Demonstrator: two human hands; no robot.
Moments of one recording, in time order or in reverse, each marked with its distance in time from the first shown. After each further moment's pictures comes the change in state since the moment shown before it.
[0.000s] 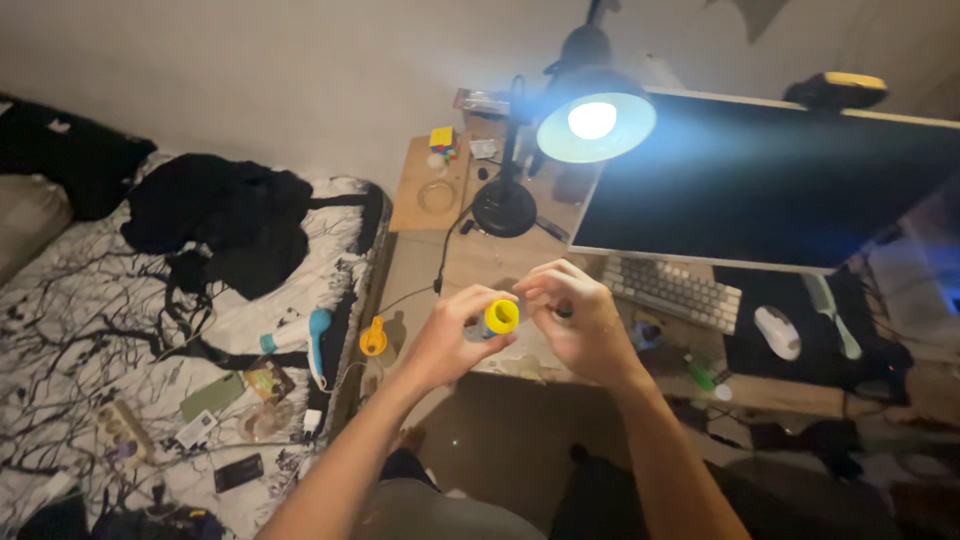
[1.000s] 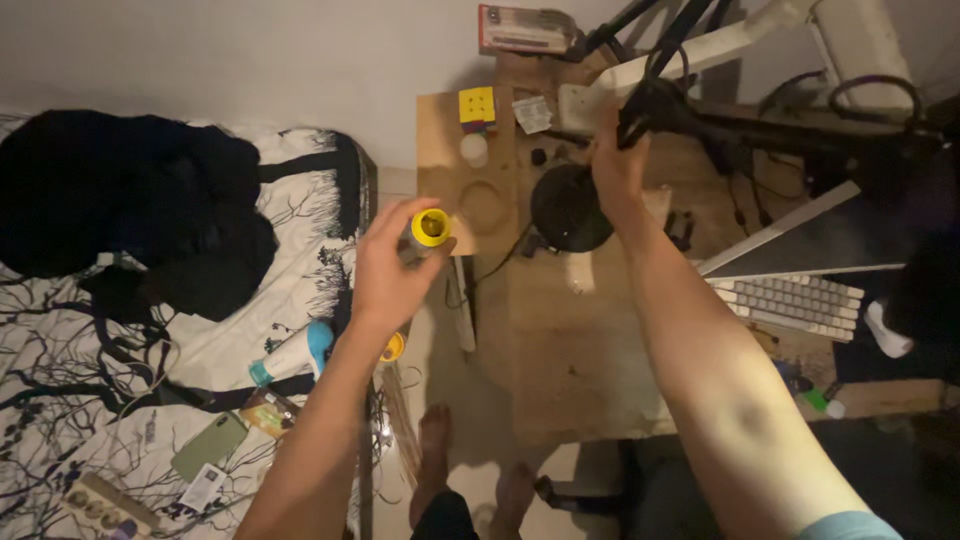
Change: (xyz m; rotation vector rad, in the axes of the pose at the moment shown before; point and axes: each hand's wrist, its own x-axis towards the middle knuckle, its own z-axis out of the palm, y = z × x) left_hand 0.145 -0.270 -0.177 0.016 0.254 -0.072; right_hand 0.259 0.425 0.137 0.182 0.636 0.460
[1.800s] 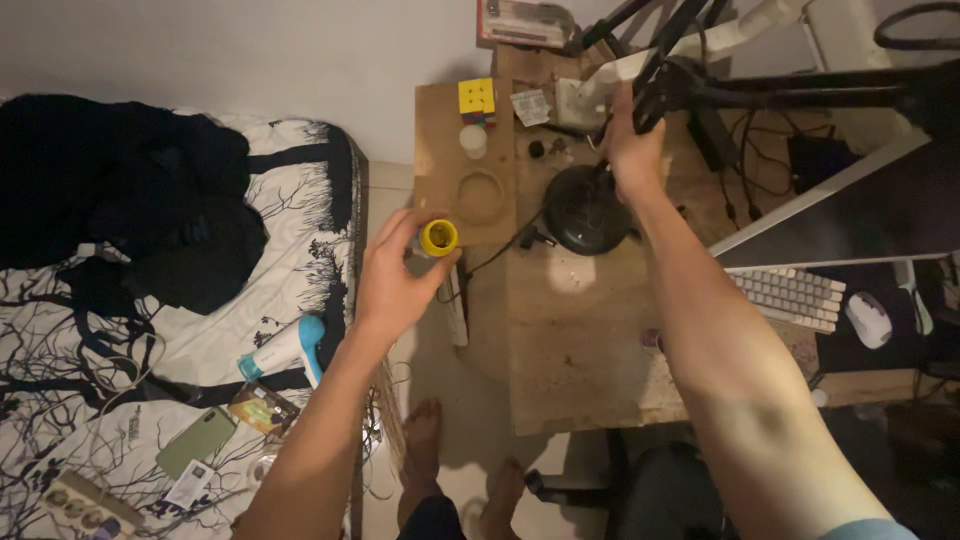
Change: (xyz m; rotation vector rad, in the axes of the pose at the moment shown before) left_hand -0.023 -0.004 -0.003 -0.020 -0.056 -0.068; right_hand -0.007 -0.063 -0.004 -0.019 -0.018 0.063
